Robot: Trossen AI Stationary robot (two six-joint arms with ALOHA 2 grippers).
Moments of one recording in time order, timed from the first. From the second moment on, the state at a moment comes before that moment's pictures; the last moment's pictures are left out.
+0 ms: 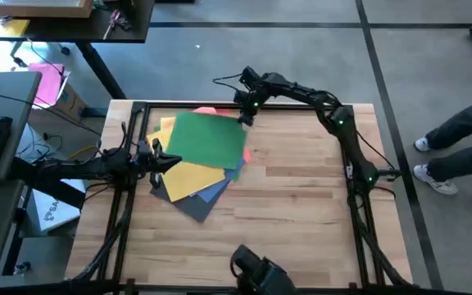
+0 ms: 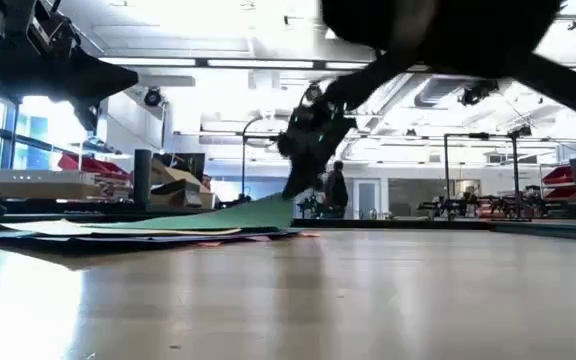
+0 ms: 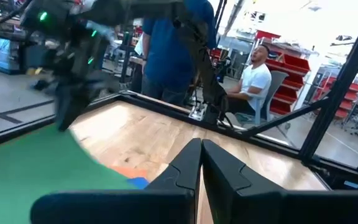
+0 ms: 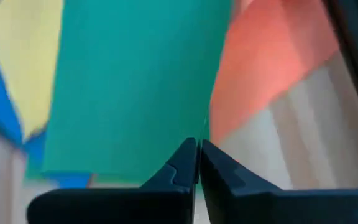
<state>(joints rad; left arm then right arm) 0.01 0.07 0.01 0.13 -0.19 -0.26 -0.65 2.32 2.04 -0.98 -0.52 -0.36</state>
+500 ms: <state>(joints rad) 0.01 0.07 0.01 0.13 -0.19 -0.26 -0.23 1.51 1.36 -1.23 0.34 0.05</state>
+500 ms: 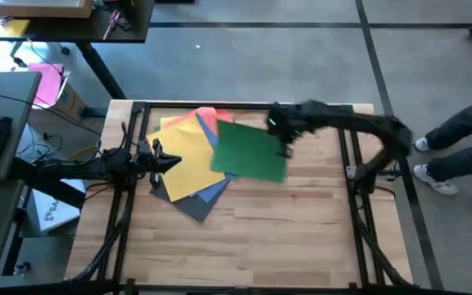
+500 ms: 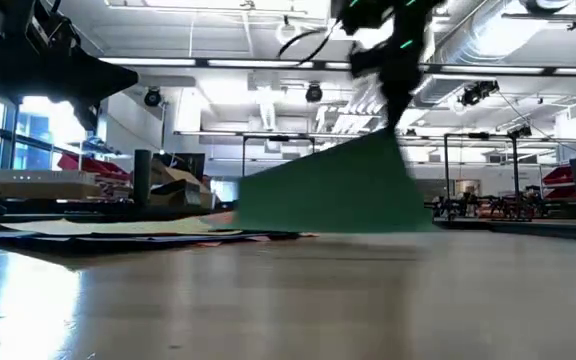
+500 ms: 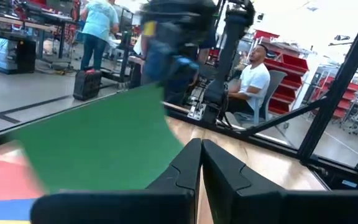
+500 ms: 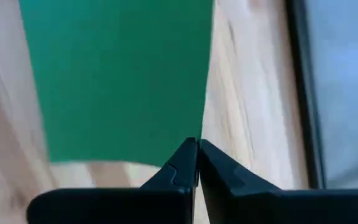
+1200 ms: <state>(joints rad) 0.01 0.07 0.01 0.13 -0.21 -0.23 0.43 1.51 1.12 -1.13 0.27 0.52</state>
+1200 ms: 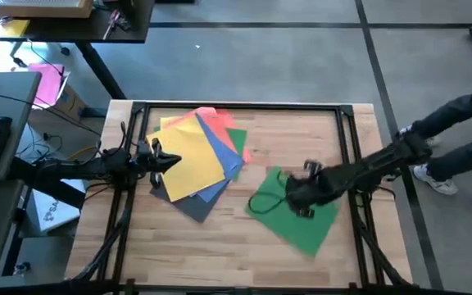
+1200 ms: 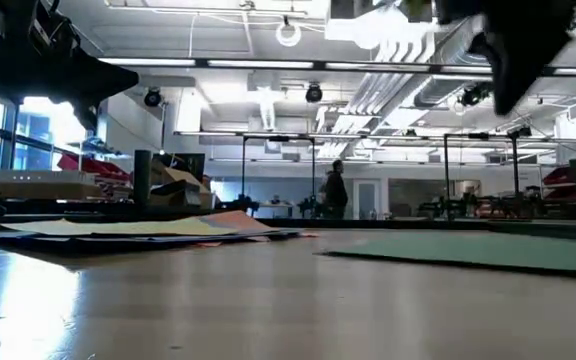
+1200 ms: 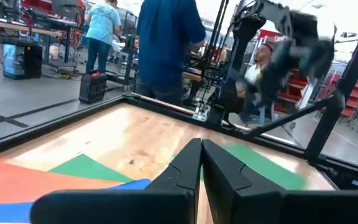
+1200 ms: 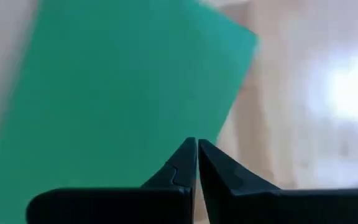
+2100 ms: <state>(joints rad) 0.01 0.07 0.01 0.13 -0.24 -0.26 0.73 1.72 0.68 -0.08 0.32 0.94</state>
